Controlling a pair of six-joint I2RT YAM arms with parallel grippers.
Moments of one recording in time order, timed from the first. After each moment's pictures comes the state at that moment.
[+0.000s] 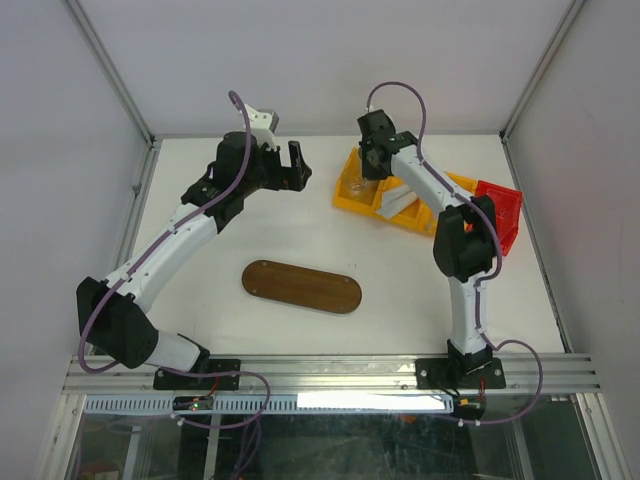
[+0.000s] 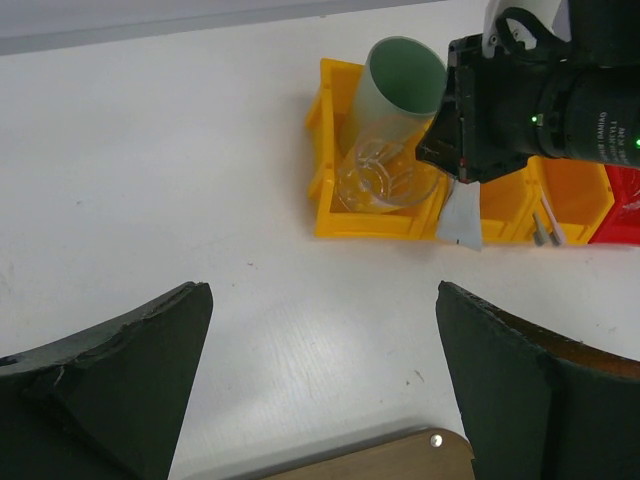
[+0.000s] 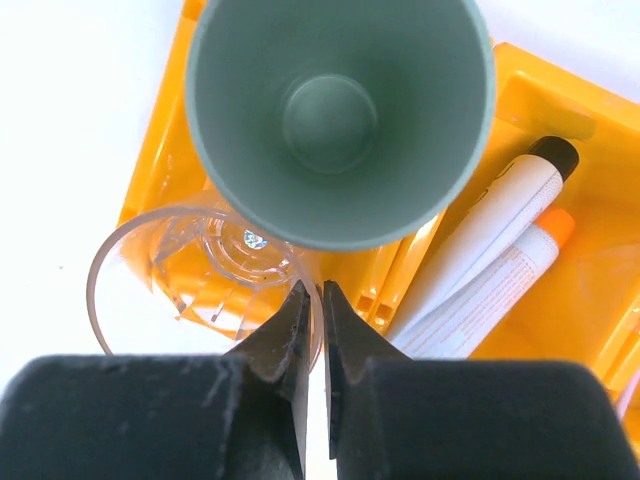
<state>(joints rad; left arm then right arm) -0.50 1.43 1.31 -0.24 0.03 -0.29 0.44 2.13 1.93 -0.76 0.25 0.30</state>
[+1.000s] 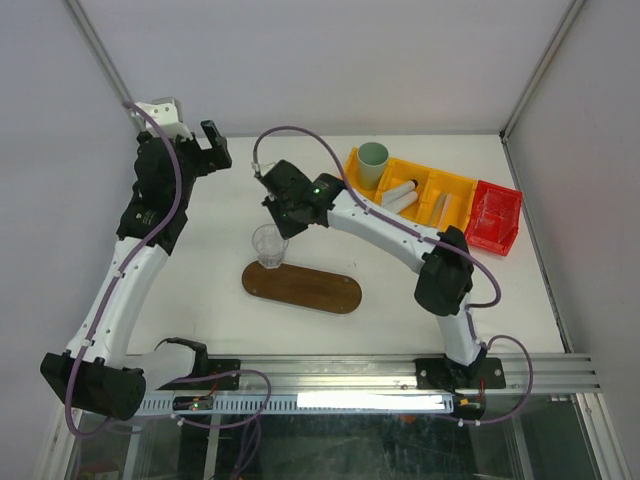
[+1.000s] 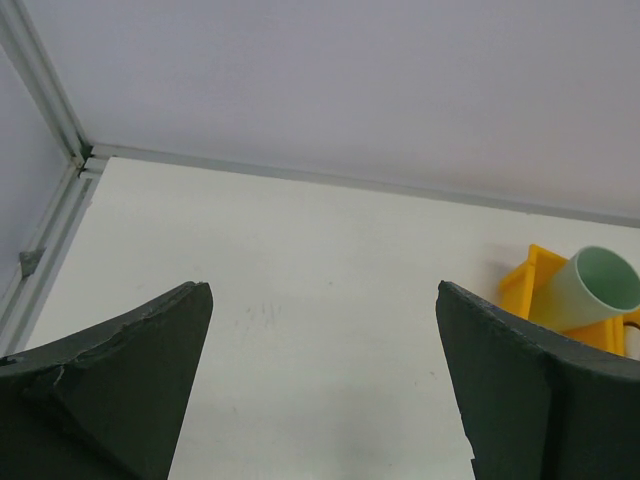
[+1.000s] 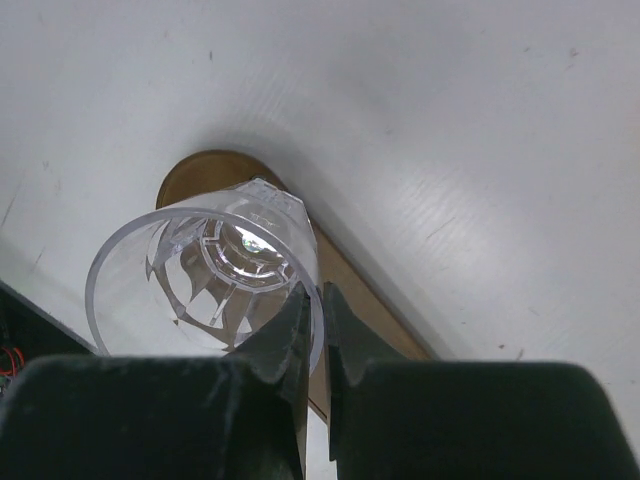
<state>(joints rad) -0.23 1.13 1.23 -0.19 -0.22 -0.21 0.95 1.99 1.97 -0.90 0.10 0.31</state>
